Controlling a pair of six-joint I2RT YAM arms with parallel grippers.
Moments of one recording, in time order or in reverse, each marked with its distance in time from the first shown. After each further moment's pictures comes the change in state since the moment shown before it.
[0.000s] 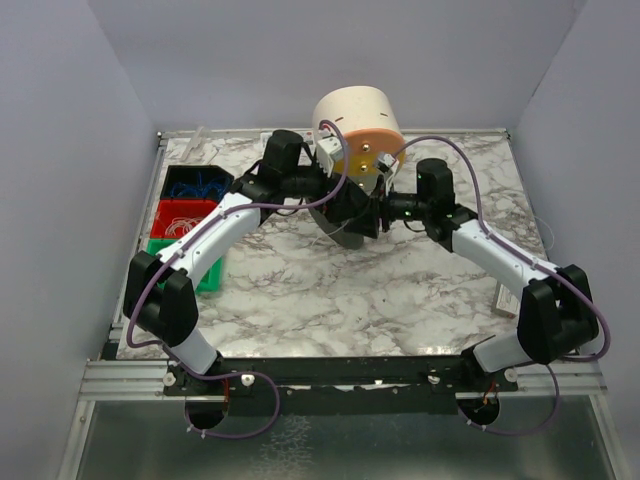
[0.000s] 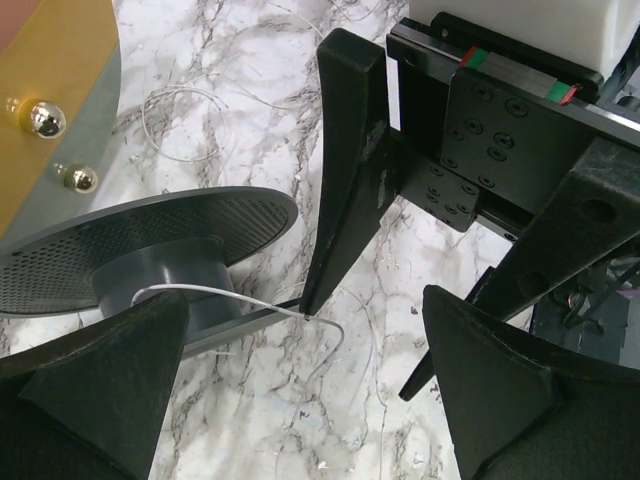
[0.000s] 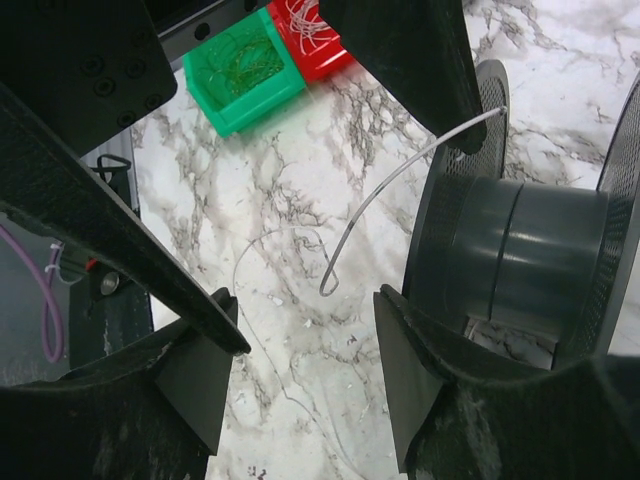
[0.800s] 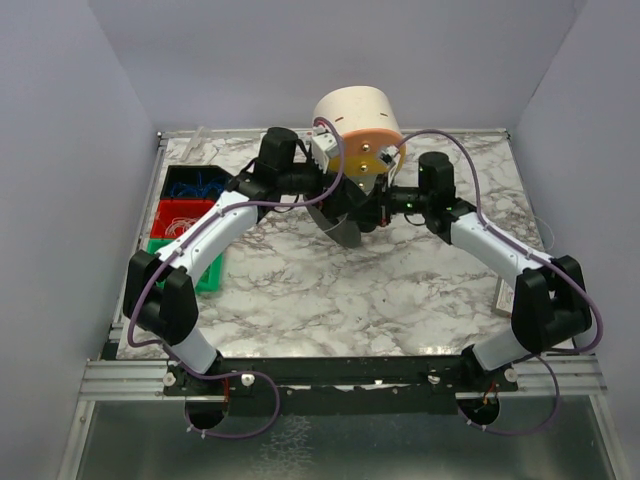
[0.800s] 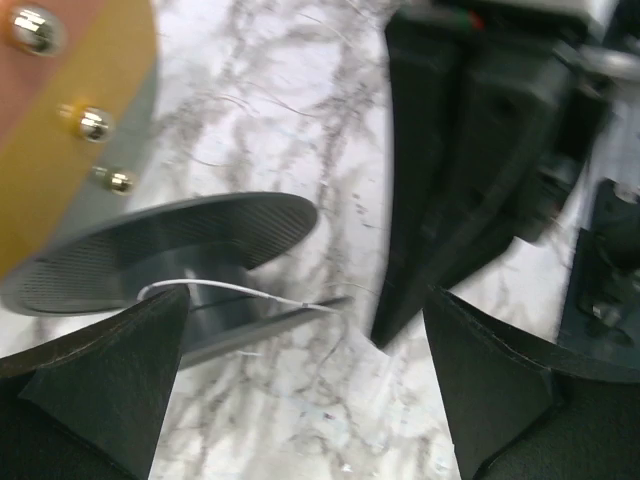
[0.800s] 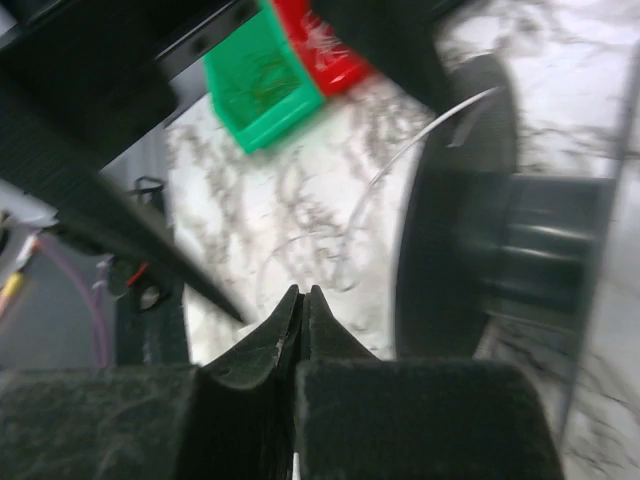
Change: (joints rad) left arm 0.030 0.005 0.000 0.038 -0.025 0.021; right arm -0.027 0.060 0.047 0.037 -0.100 0.106
